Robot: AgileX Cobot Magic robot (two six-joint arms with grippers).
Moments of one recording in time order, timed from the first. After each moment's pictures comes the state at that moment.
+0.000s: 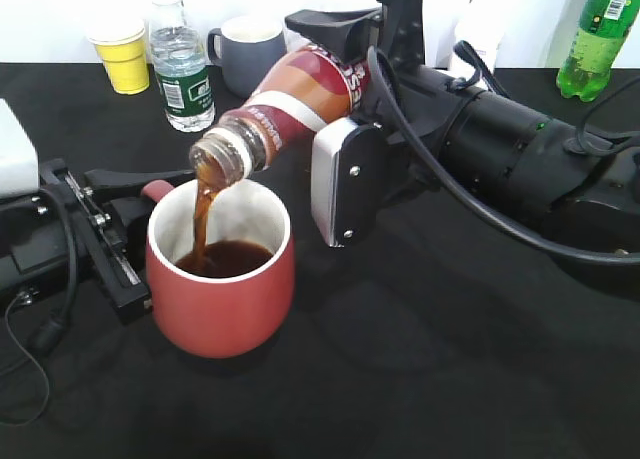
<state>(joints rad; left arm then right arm) -0.38 1.54 -0.30 0.61 -1.16 -0.17 0.70 1.65 -0.71 -0.17 -0.92 -1.42</state>
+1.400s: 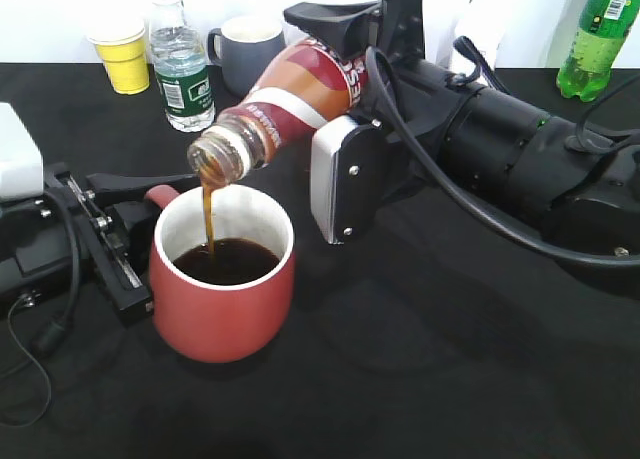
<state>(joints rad) -0.38 1.54 -0.30 0.61 -1.15 -0.17 0.70 1.65 -0.71 -0.17 -0.94 -1.45</state>
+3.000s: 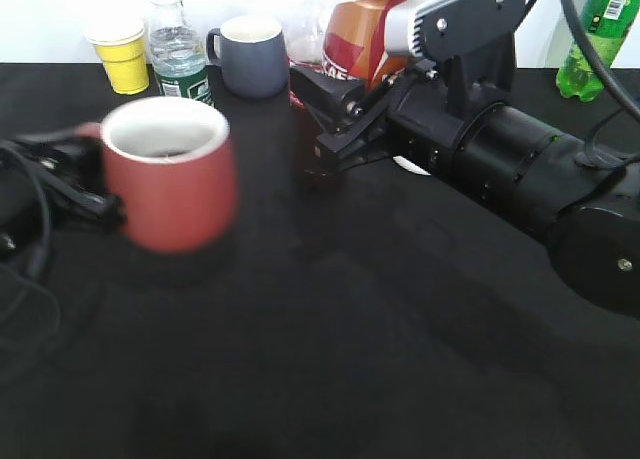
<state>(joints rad) -0.36 1.54 -0.30 0.14 -1.14 -0.09 0.70 1.65 -0.67 -0.03 -0.93 0.00</state>
